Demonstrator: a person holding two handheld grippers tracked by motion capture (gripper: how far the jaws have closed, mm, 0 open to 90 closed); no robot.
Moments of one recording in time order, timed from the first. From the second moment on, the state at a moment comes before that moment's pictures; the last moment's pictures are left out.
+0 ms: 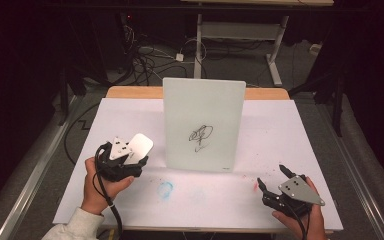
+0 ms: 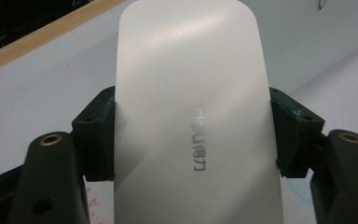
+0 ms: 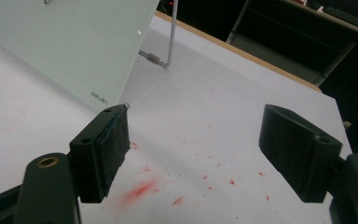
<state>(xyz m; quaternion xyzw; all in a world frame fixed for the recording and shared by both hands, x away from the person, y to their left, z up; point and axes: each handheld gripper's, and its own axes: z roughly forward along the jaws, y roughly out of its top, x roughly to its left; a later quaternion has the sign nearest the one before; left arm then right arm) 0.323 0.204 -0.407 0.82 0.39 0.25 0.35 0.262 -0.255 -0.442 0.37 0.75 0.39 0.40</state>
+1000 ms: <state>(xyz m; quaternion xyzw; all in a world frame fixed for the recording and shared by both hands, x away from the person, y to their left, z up) 0.323 0.102 -0.393 0.82 0.20 0.41 0.35 0.262 -0.254 -0.448 0.36 0.76 0.37 0.40</state>
